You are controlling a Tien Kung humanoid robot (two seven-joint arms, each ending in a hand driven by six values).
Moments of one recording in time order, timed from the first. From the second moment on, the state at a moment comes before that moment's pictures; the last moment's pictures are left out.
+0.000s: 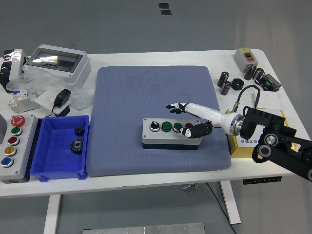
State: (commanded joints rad) left arm -0.06 0.13 -1.54 -0.19 1.42 0.03 0.34; right arm 0.69 -0.64 0.52 1.52 -1.31 0.07 -0.08
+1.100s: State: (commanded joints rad) left arm -0.06 0.15 -1.54 -0.20 1.41 0.04 0.36; right arm 1.07 -0.78 0.40 1.62 -0.96 0.61 -0.57
